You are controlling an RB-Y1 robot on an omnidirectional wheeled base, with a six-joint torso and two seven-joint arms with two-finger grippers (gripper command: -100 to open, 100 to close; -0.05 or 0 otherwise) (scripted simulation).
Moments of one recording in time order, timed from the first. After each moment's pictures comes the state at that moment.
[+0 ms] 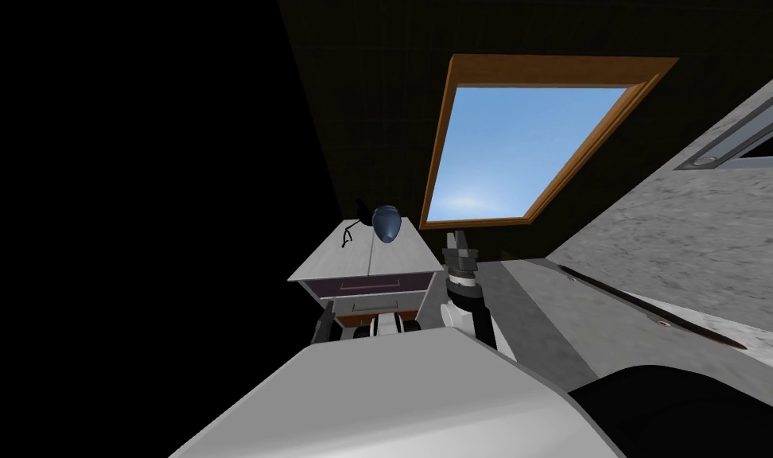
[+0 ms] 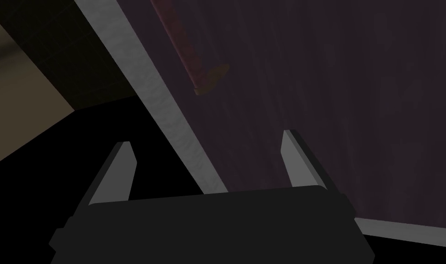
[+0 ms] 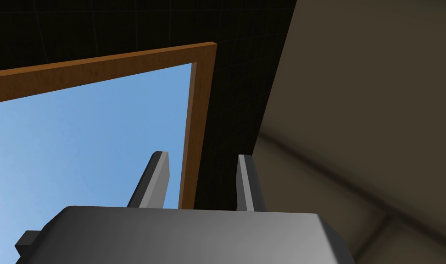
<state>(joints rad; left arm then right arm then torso) 0.47 0.12 -0.03 -1.22 -0.13 -1.31 -0.17 0.50 0.01 0.02 -2.30 0.01 -0.59 -0.02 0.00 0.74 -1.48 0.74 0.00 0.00</state>
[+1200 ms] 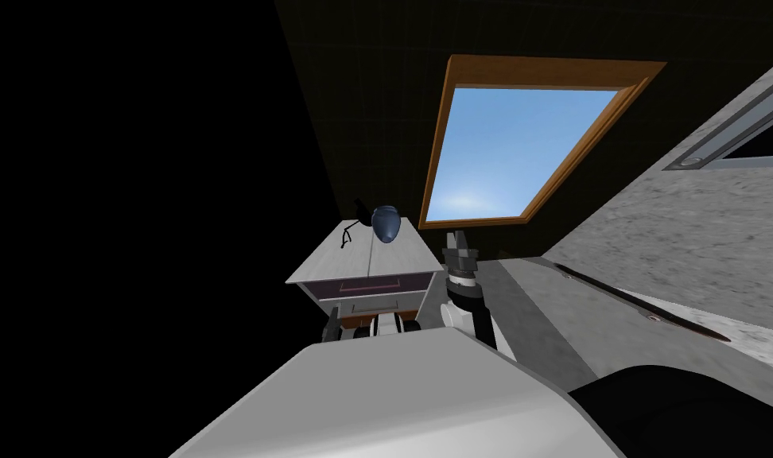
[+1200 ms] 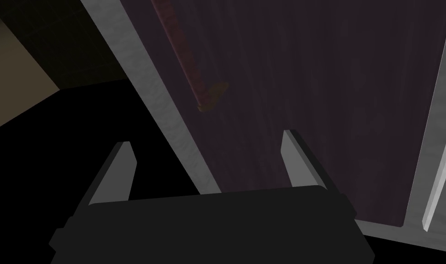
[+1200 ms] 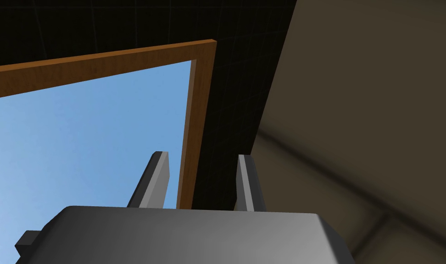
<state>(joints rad) 0.48 0.01 -0.04 -1.11 -0.14 -1.41 -0.18 0.50 0.01 0.02 -2.30 0.01 -0.59 -0.02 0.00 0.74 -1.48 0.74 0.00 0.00</state>
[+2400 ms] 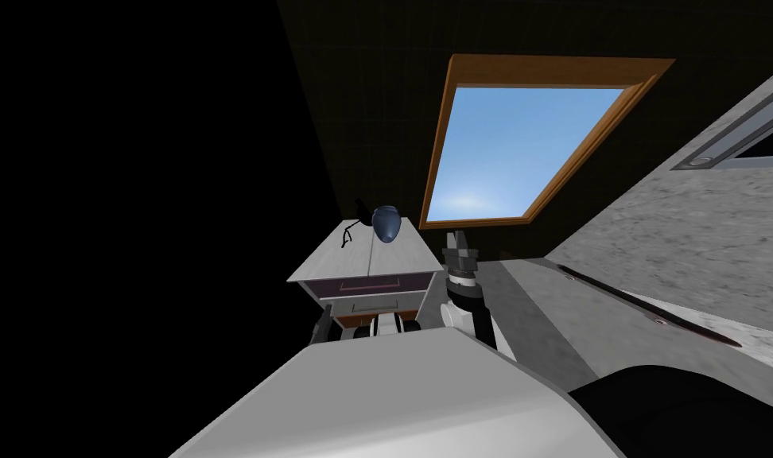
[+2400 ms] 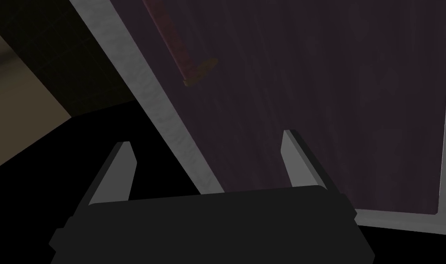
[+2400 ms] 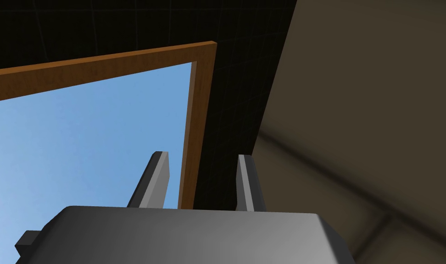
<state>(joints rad) 0.48 0.15 -0.04 -1.19 -0.13 -1.33 -0.16 0.50 0.01 0.02 -2.30 0.01 -0.59 -0.02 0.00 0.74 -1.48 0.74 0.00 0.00</state>
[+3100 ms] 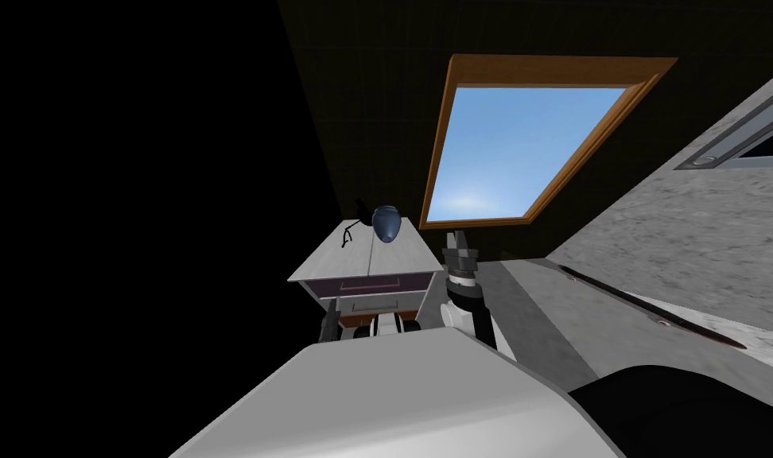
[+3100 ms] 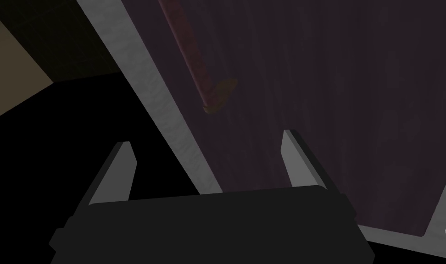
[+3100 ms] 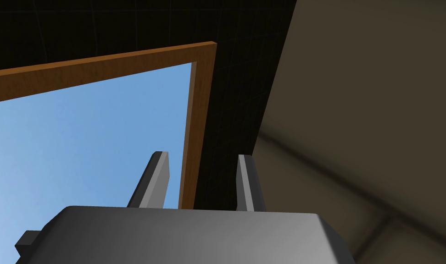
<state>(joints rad) 0.49 0.01 -0.04 -1.24 -0.12 -1.29 -0.15 0.50 0.01 0.02 -2.30 0.01 -0.59 -0.02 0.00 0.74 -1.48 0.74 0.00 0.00</state>
